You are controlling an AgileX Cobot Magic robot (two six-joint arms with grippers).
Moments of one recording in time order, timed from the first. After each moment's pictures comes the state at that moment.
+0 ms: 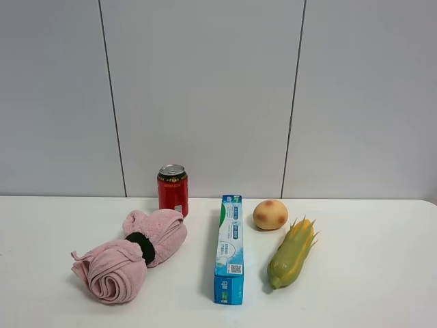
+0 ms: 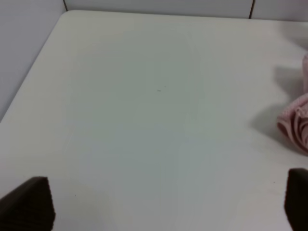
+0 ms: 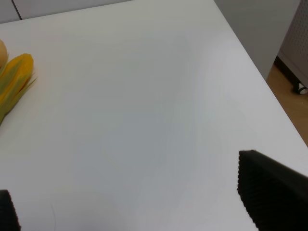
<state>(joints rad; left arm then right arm) 0.13 -0.01 -0.51 0.03 1.05 -0.03 -0.03 0.00 -0.48 0.00 1.05 0.07</state>
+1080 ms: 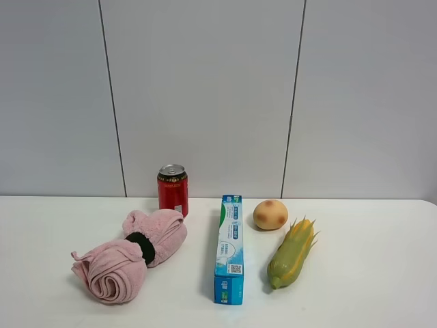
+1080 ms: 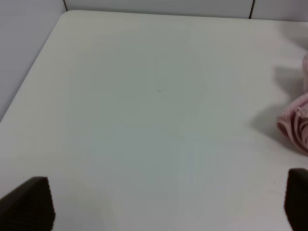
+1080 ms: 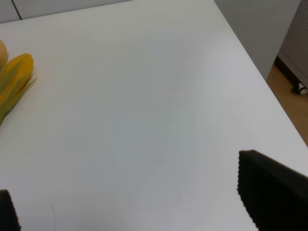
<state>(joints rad) 0.13 -0.01 -0.51 0.03 1.05 -0.03 -0.03 0.00 -0.48 0.00 1.05 0.07</state>
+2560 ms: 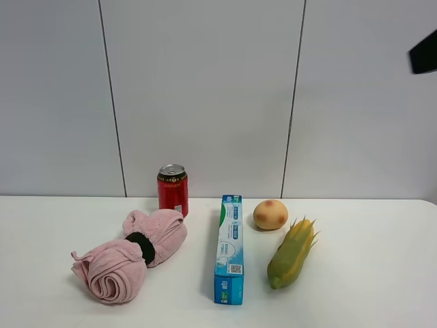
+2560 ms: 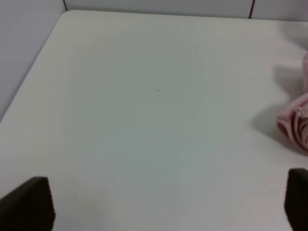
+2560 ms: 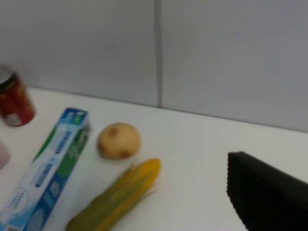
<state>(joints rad) 0.13 -0.01 -0.51 0.03 1.05 -0.03 0.10 0.83 -0.82 0.53 0.58 -0.56</state>
